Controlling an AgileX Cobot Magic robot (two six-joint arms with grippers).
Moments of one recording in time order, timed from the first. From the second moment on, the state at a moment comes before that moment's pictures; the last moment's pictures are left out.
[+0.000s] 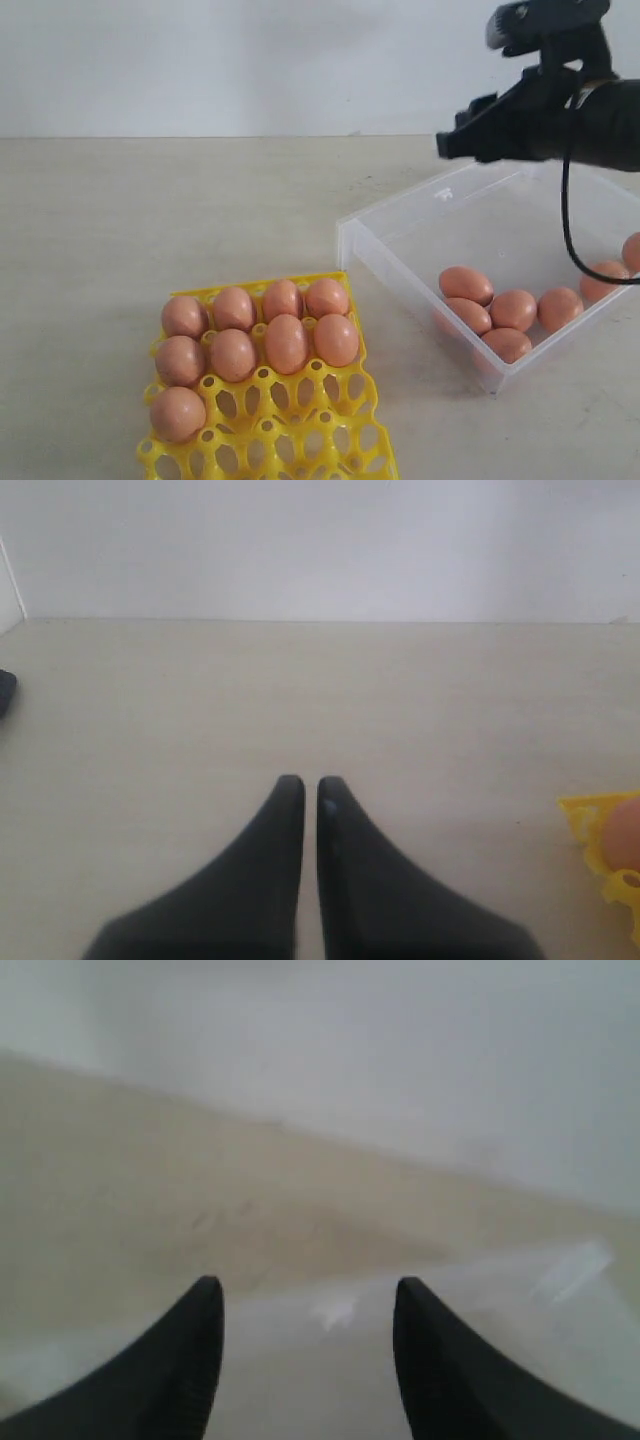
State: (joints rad) left arm 0.11 0.00 0.00 -0.19 0.29 0.22; right arm 0.17 1.54 -0.85 0.23 -0.16 -0.31
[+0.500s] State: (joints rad) left arm 0.11 0.00 0.00 -0.19 0.29 0.22; right arm 0.21 1.83 -1.20 0.12 0.74 -0.25
